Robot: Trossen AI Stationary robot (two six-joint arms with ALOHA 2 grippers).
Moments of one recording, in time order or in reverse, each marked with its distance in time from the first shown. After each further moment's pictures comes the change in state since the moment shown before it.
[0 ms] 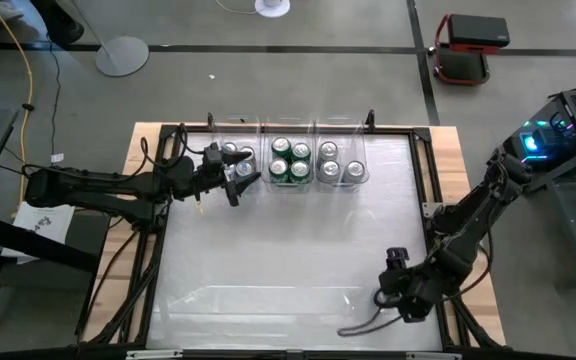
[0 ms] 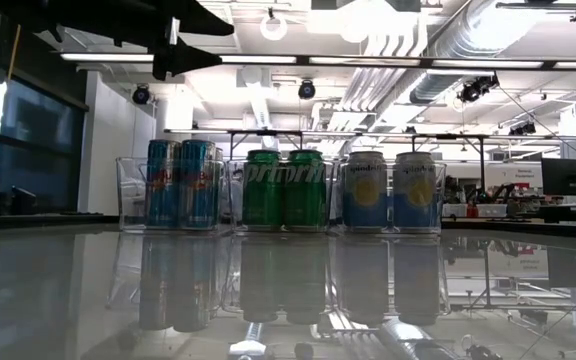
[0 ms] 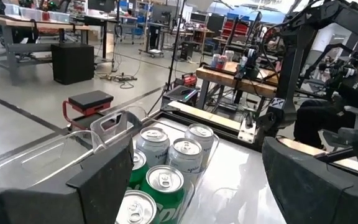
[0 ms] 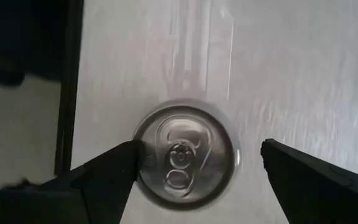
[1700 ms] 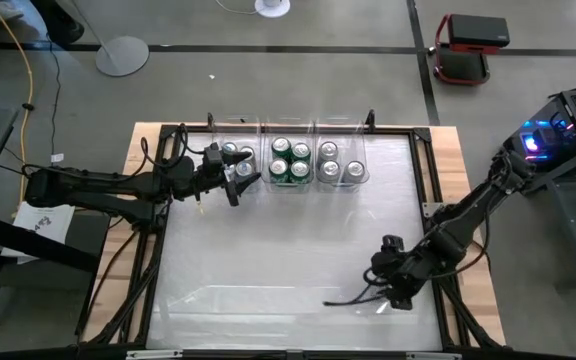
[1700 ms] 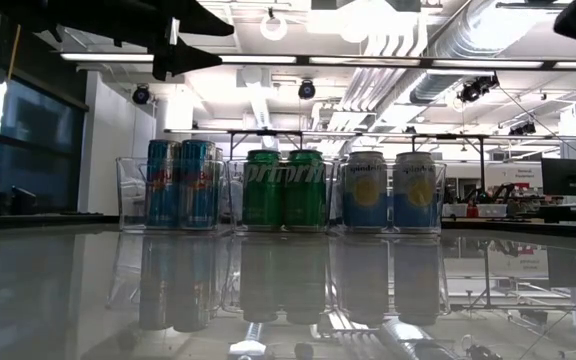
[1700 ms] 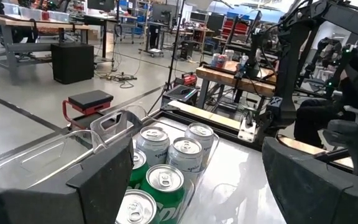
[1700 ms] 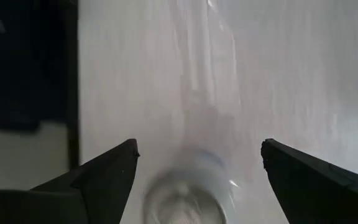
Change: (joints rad) left arm 0.000 0.000 0.000 -0.003 0.001 0.001; right arm -0.133 -0.077 -0.004 0.029 -0.022 0.029
